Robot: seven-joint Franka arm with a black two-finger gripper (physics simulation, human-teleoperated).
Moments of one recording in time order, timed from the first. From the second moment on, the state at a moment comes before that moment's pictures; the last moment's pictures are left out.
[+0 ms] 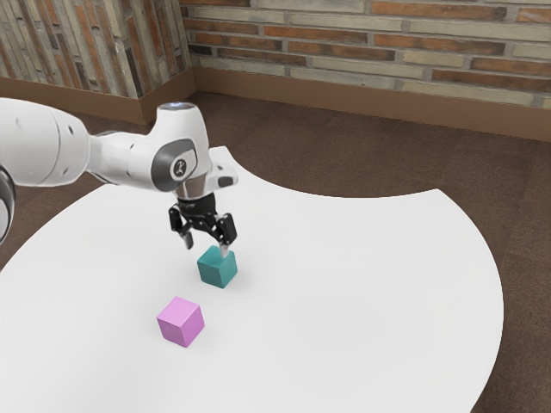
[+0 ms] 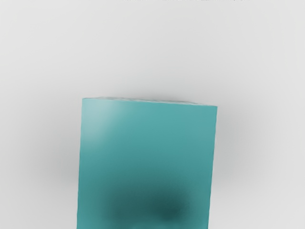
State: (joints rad) arm -0.01 0.37 0.04 -1.83 -0.05 2.12 -0.02
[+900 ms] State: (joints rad) arm -0.01 0.47 0.04 -1.83 -0.14 2.23 0.15
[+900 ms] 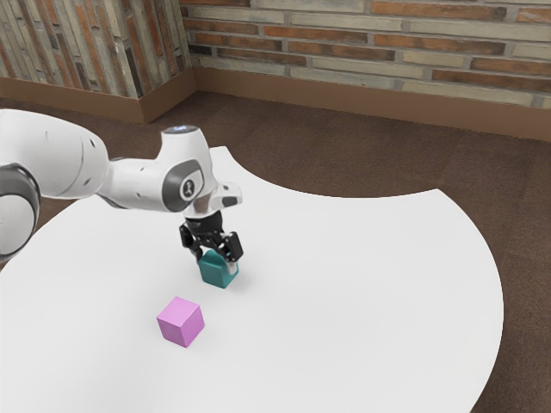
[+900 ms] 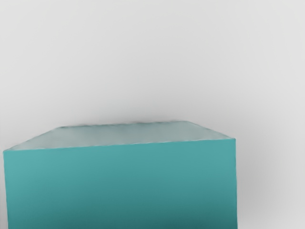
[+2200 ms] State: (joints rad) arm -0.02 -0.07 0.02 -2.37 -0.11 2.24 0.01
